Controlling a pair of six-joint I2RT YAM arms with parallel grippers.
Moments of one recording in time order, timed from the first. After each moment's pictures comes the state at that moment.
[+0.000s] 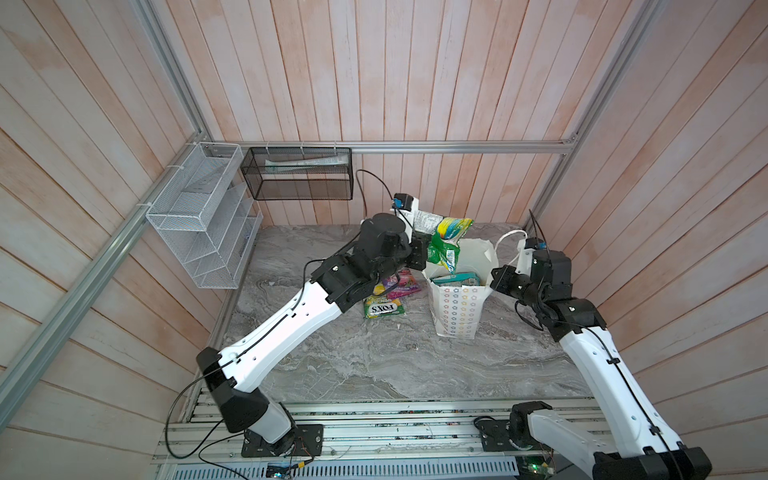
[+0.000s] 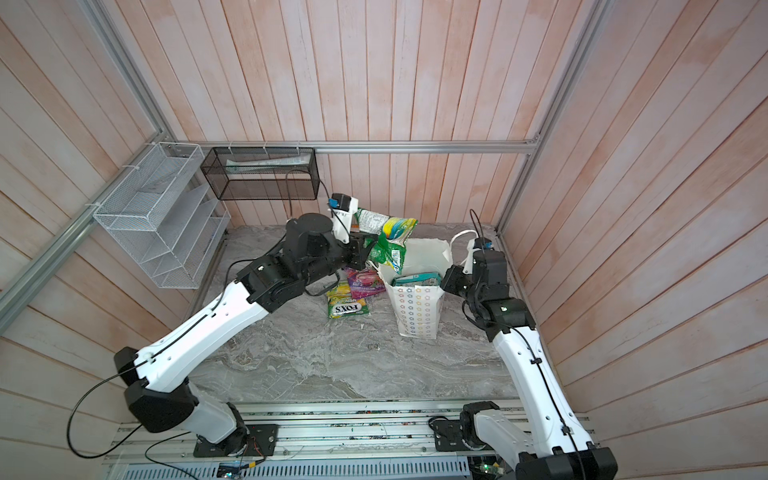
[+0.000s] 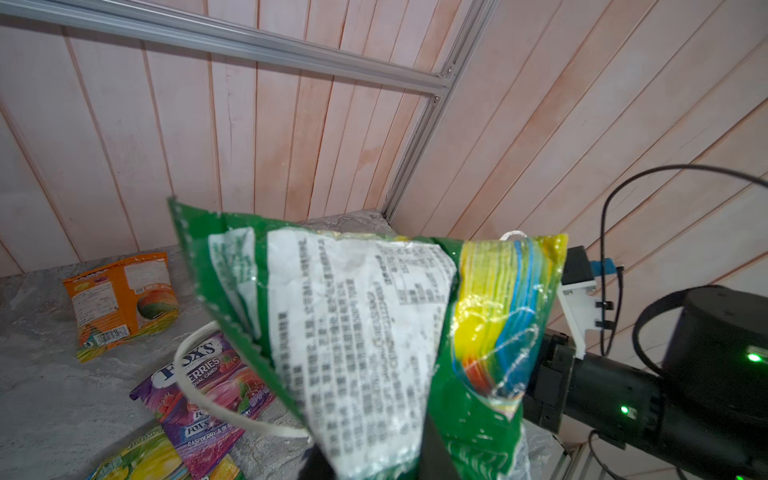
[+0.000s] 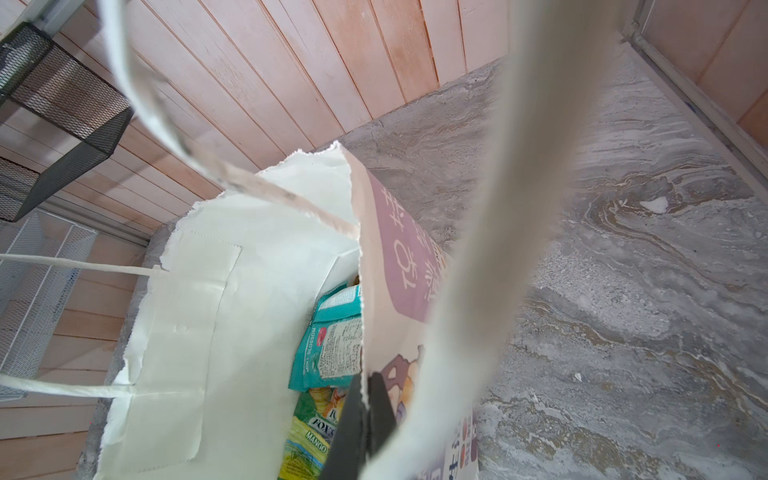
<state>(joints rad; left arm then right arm) -0.87 1.62 1.83 -0.51 -0.11 -0.37 0.16 1.03 1.05 -0.57 -0.10 0.49</state>
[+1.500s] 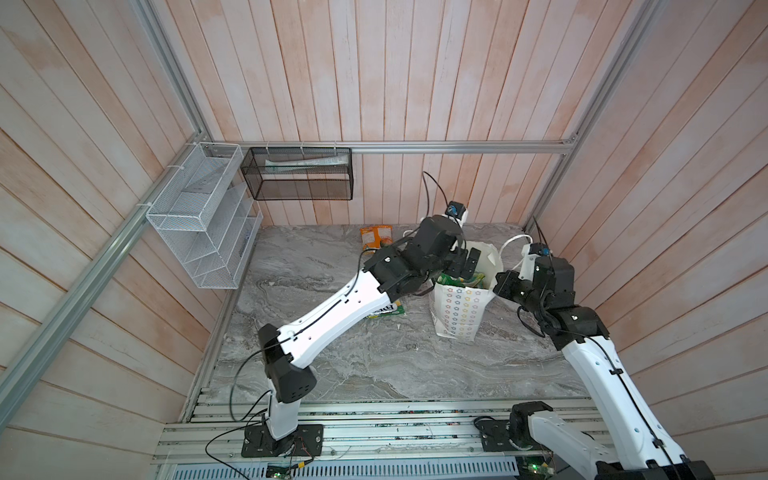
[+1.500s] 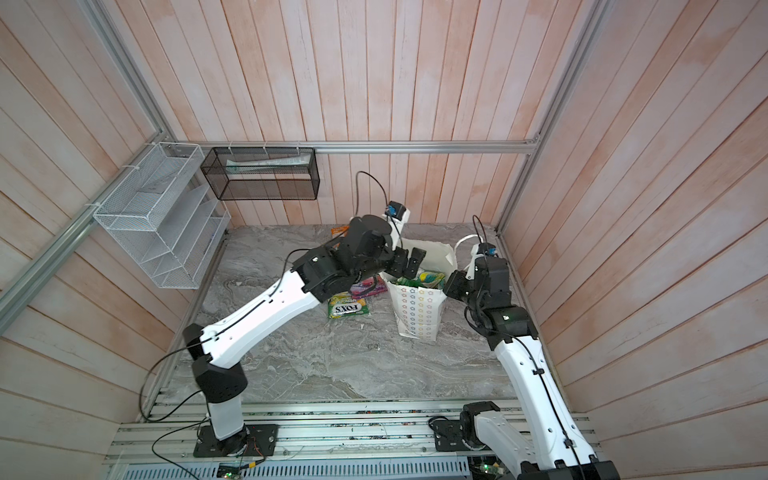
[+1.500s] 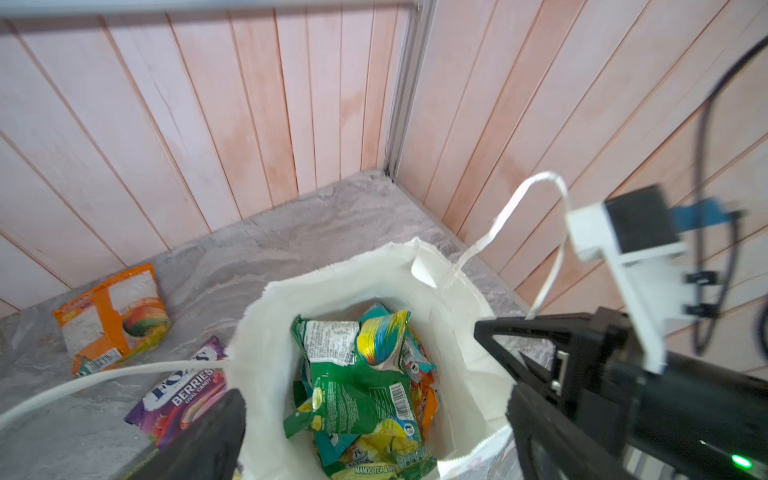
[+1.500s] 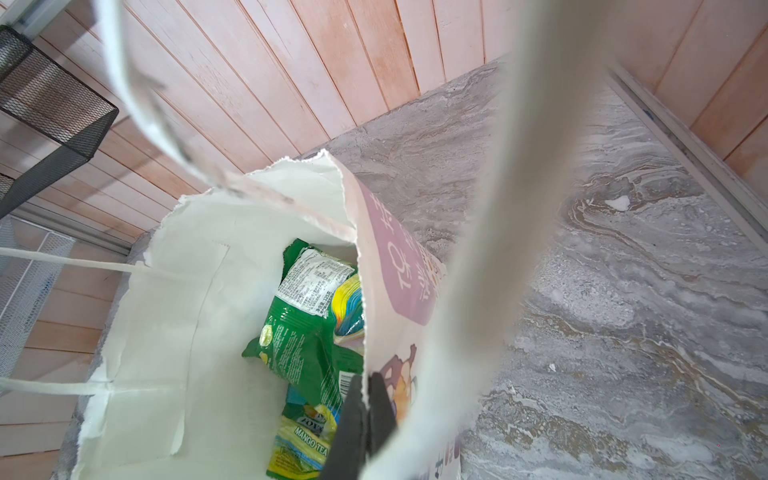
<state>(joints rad) -0.96 1.82 2.11 -0.68 -0.22 -0.25 0.16 0.98 1.01 -0.57 -0.05 0.48</state>
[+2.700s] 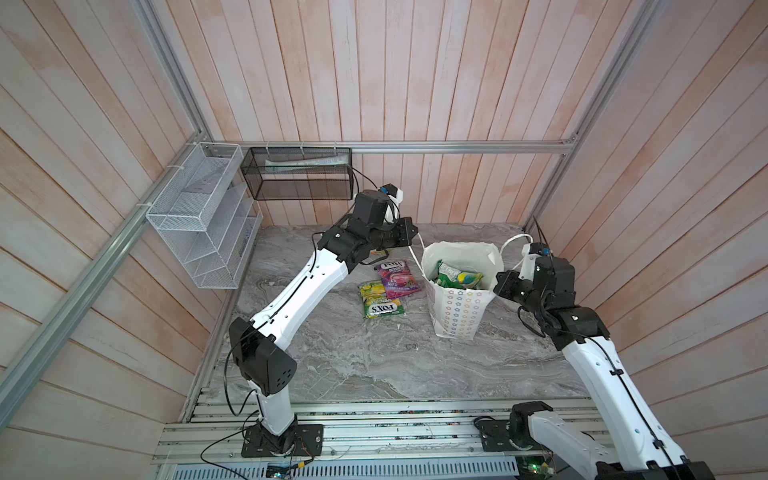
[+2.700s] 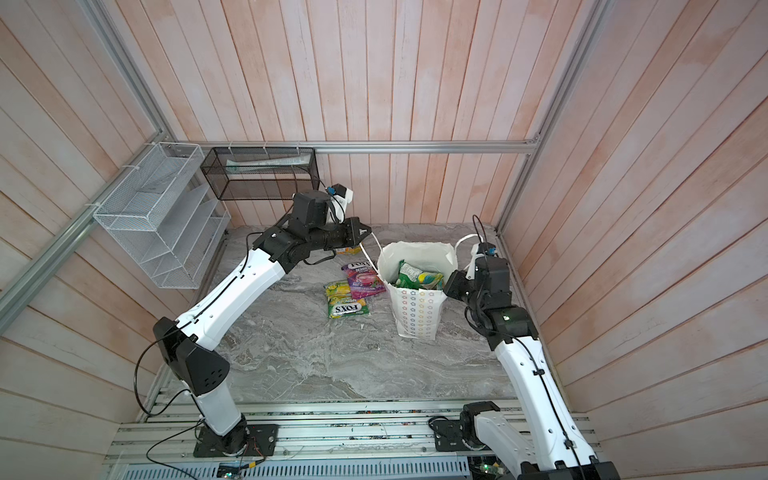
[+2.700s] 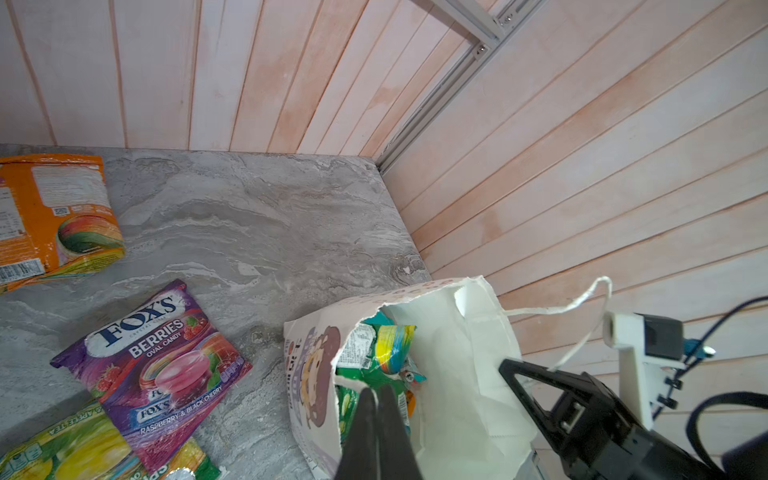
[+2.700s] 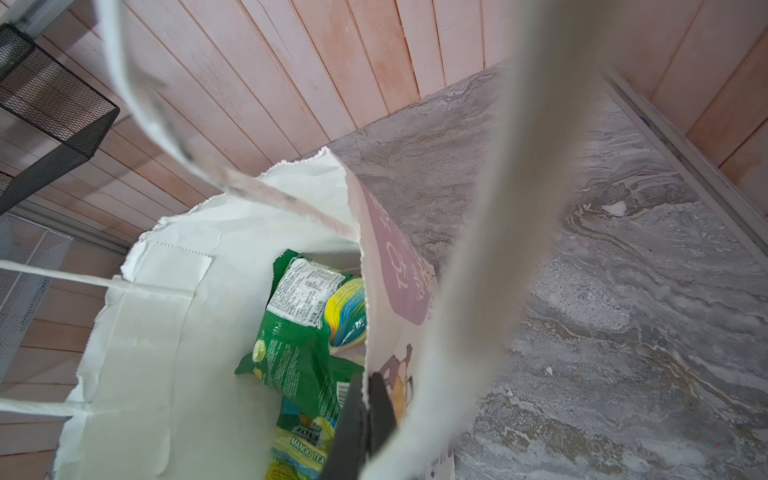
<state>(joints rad) -0.62 1.81 1.98 -0.60 0.29 -0.54 0.16 0.98 1.01 -0.56 -0.06 0.48</state>
